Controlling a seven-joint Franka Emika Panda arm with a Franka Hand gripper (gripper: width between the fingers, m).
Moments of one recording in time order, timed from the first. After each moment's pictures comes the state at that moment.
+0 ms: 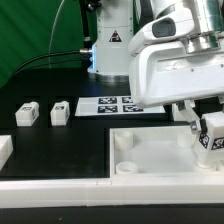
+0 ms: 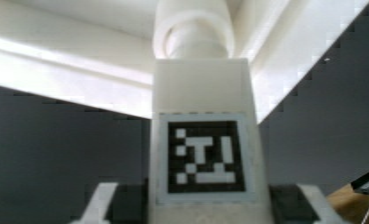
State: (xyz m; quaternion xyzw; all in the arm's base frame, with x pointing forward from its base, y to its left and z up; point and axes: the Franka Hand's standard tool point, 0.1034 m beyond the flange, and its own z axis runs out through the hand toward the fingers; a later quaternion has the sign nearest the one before) arm 0.625 0.115 0.084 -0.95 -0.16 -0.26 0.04
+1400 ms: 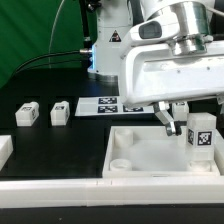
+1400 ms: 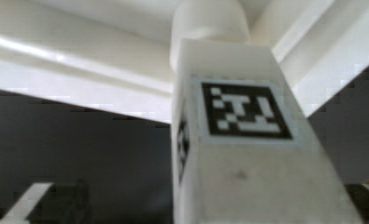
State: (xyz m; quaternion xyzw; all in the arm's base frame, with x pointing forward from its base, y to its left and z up) arm 0.621 0.099 0.086 -0.94 -0.15 -0.30 0.02
